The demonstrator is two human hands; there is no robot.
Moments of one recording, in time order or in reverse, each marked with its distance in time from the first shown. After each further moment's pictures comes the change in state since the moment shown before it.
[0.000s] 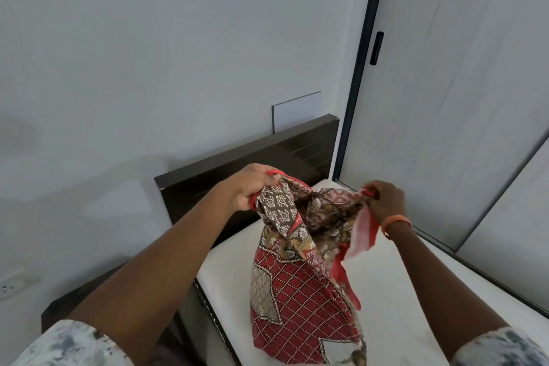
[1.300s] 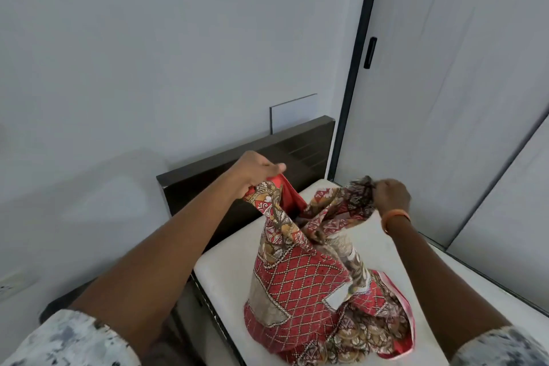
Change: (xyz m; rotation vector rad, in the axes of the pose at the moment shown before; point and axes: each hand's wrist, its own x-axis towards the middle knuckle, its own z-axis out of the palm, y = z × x) left_hand -0.030 0.015 -0.010 0.472 0.223 0.129; right_hand -0.023 -0.035 -0.014 0.103 0.143 0.372
